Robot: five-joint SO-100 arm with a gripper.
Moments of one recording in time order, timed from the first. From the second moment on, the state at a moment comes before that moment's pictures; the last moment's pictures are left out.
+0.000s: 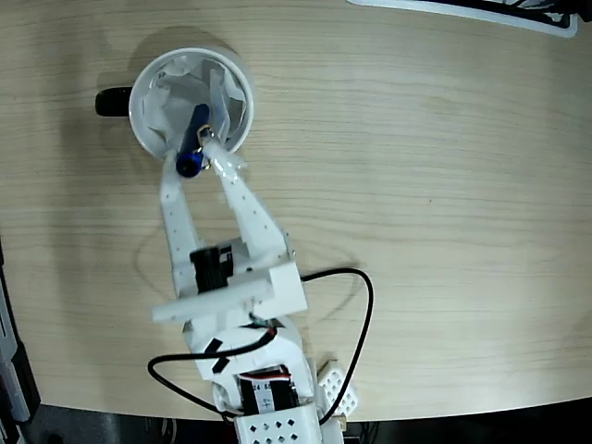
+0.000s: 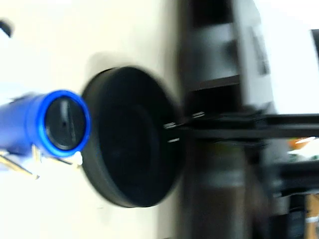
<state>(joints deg) -17.6 110.9 148.2 -36.7 -84.4</state>
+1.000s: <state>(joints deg) -17.6 117.3 158.1 -43.8 -80.1</state>
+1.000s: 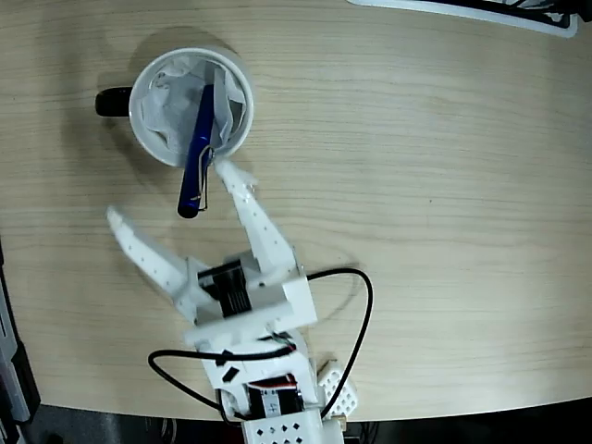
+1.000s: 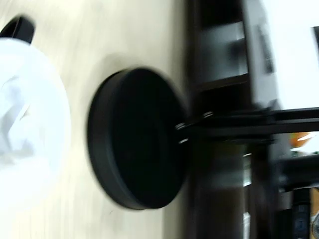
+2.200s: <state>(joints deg) 9.0 179.8 175.2 23.9 -8.9</state>
